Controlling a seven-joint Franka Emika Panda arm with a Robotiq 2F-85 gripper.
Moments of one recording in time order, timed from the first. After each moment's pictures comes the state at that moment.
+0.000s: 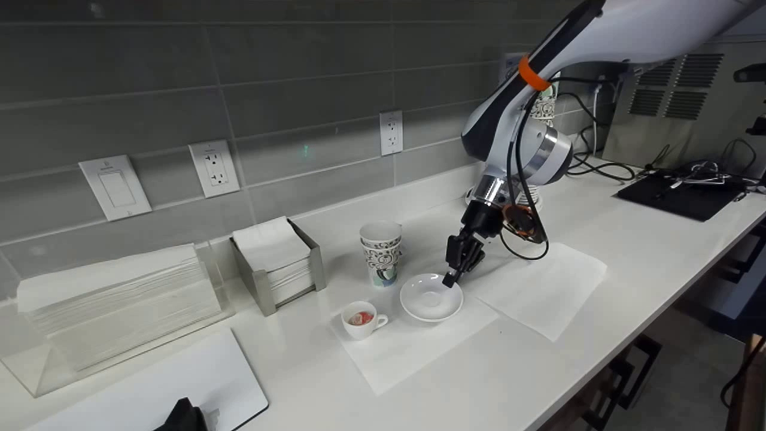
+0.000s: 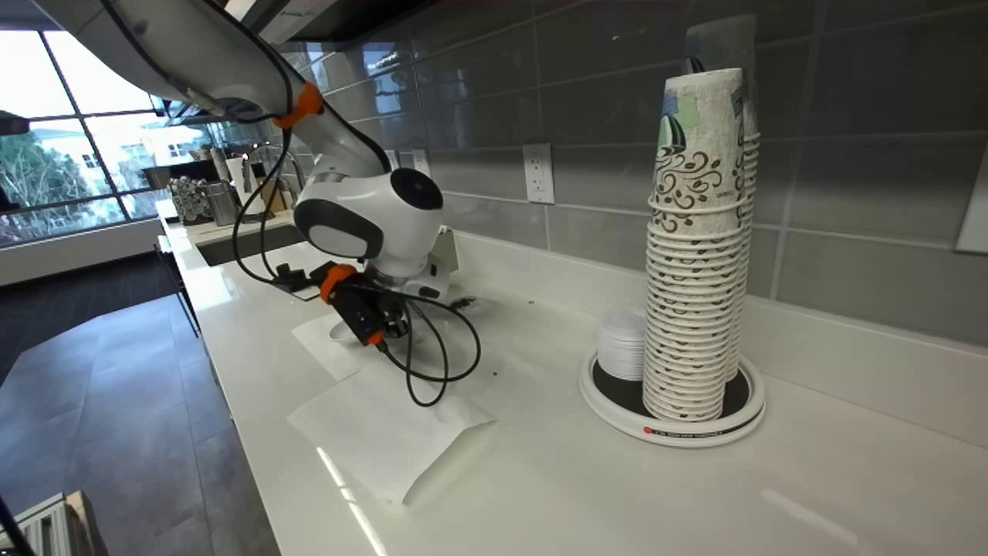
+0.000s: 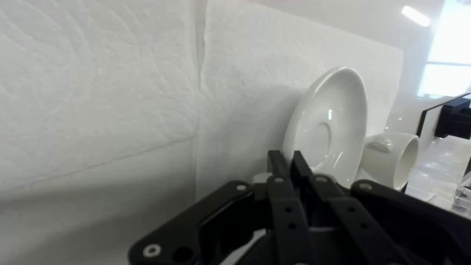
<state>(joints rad) -0.01 0.33 -0.01 -2.24 0.97 2.31 -0.79</state>
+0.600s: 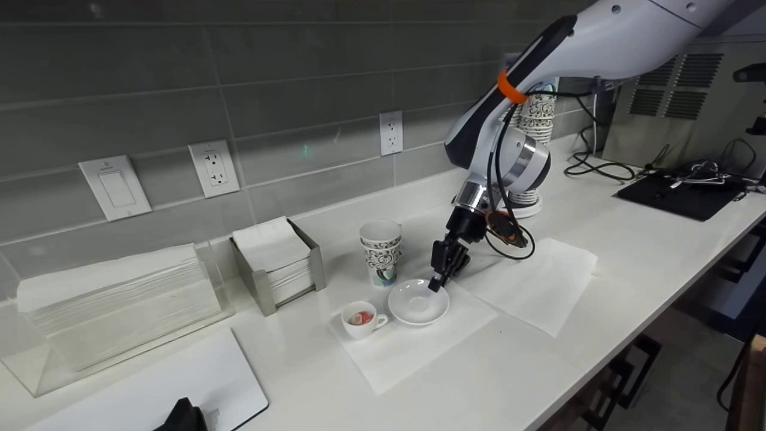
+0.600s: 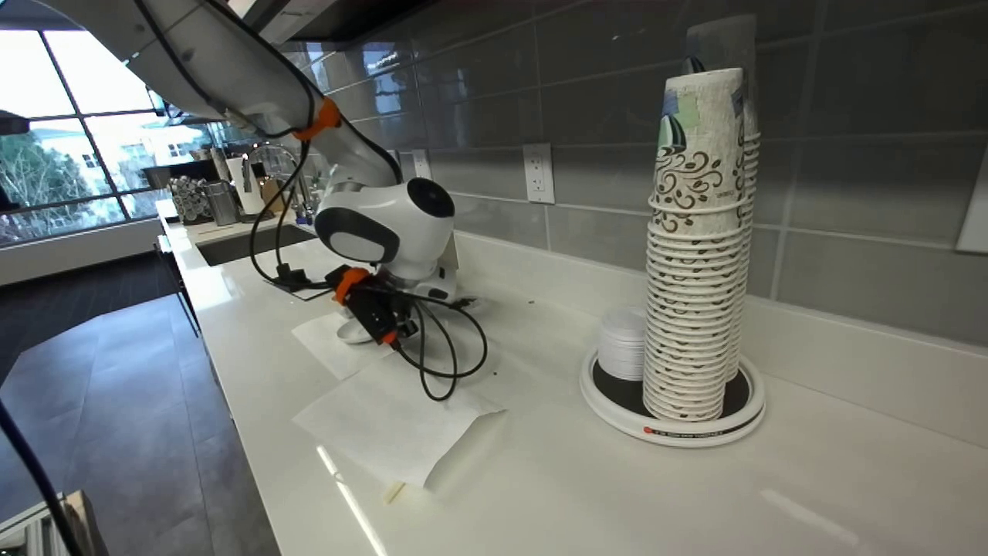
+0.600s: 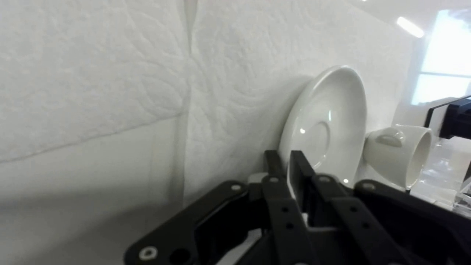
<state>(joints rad) -0.01 0.43 0.02 -2.14 0.96 2.30 -0.79</state>
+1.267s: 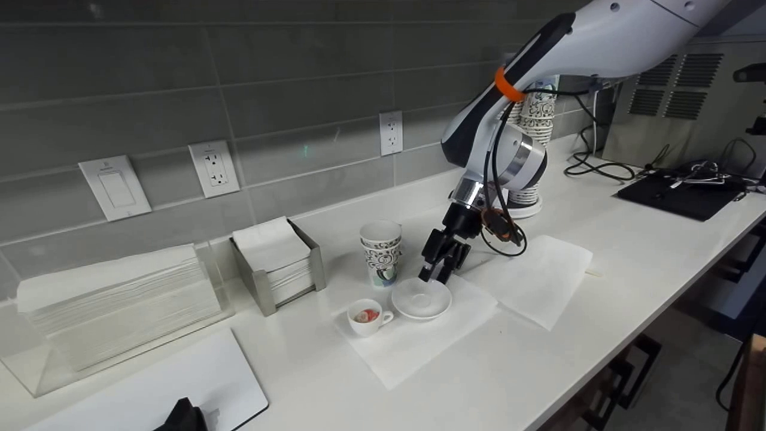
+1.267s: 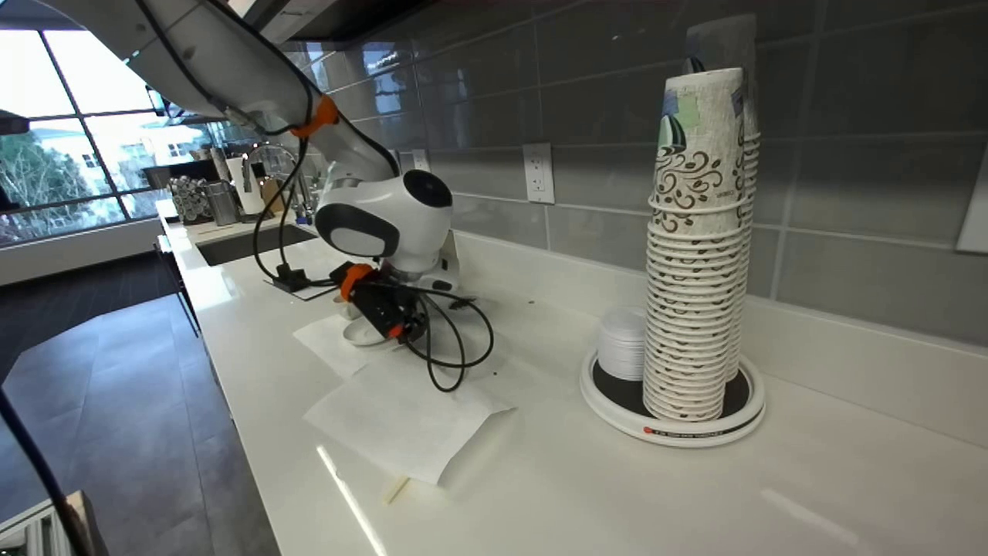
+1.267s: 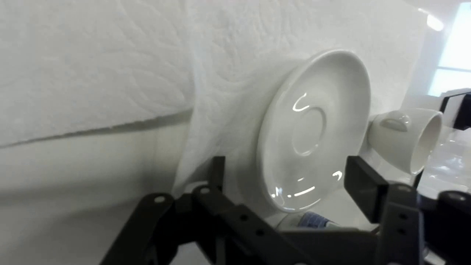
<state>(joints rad) 0.00 0.42 0.02 -2.12 0.95 2.36 -0.78</state>
